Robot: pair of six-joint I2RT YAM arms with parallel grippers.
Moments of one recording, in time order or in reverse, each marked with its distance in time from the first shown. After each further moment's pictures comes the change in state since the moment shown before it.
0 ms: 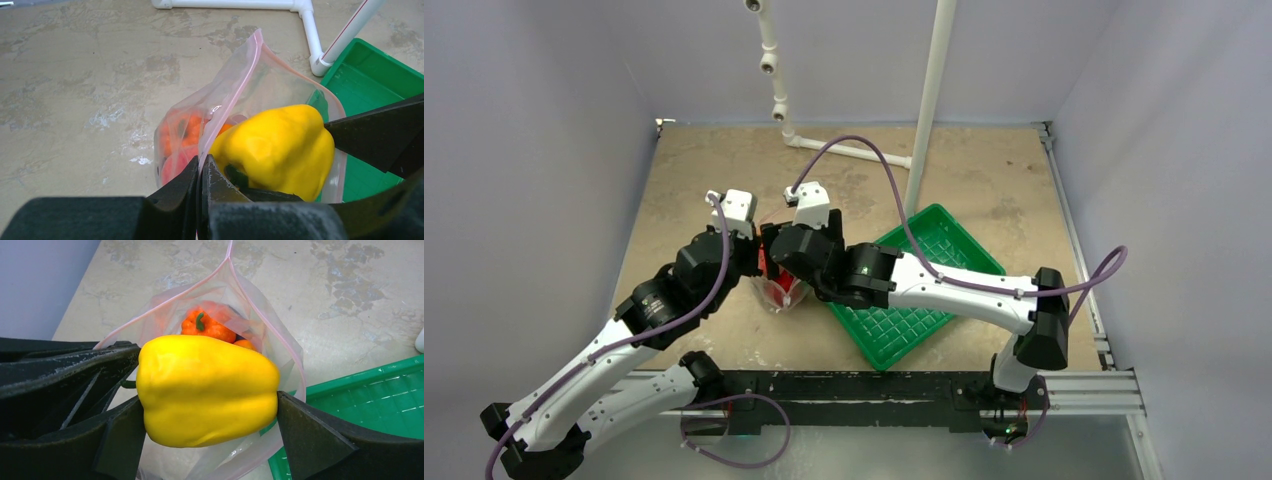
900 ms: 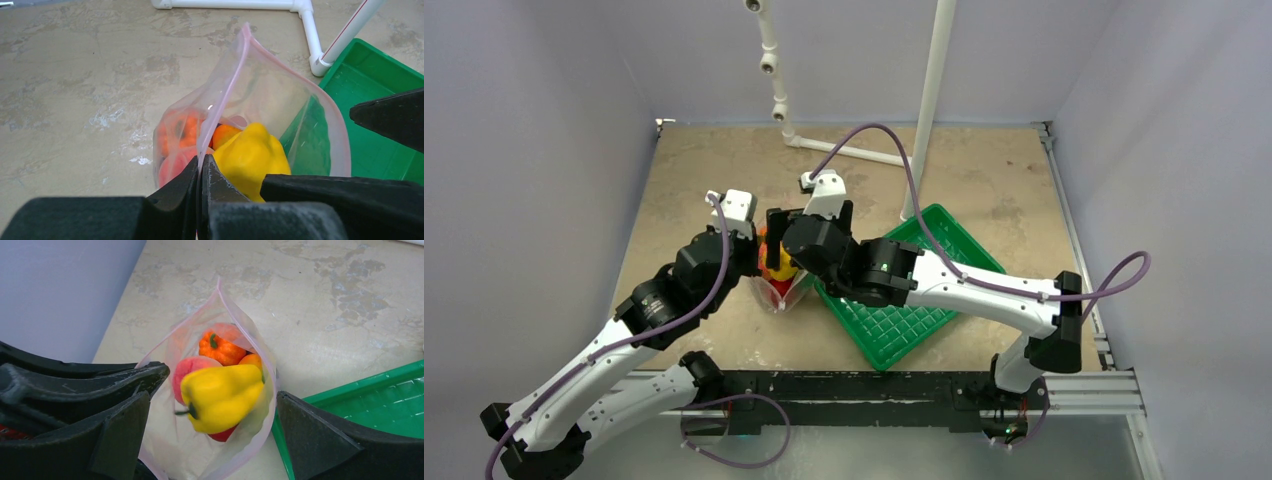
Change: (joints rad) left arm 0.000 -0.001 0.000 0.000 0.000 0.000; right arm 0.005 -0.035 0.061 -0.019 0.040 0.051
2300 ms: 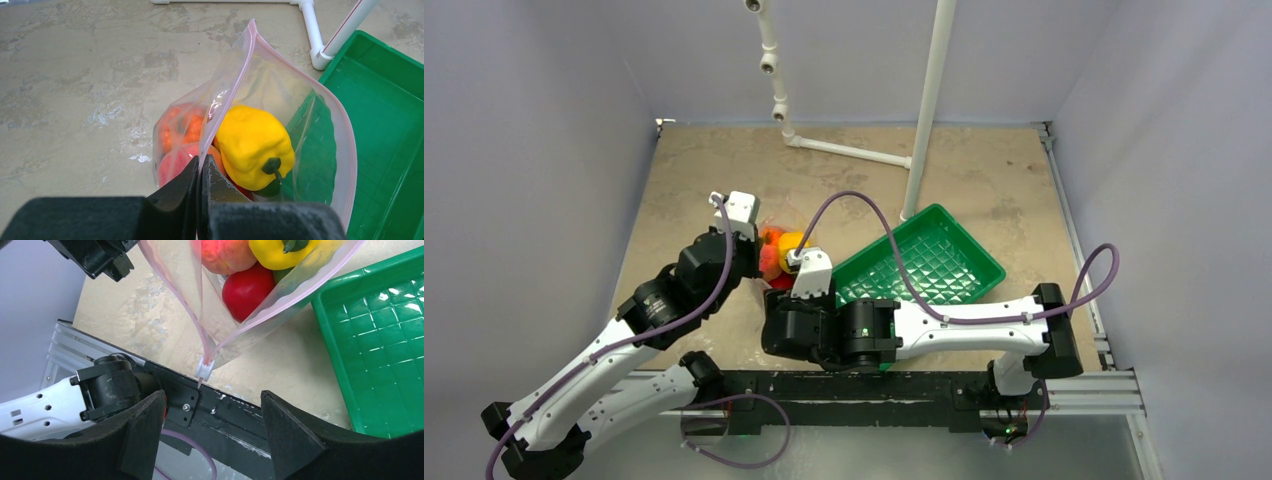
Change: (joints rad) left arm 0.000 0.002 -0.011 -0.003 0.011 0.003; right arm 0.270 0.020 -0.063 -0.257 -0.020 0.391
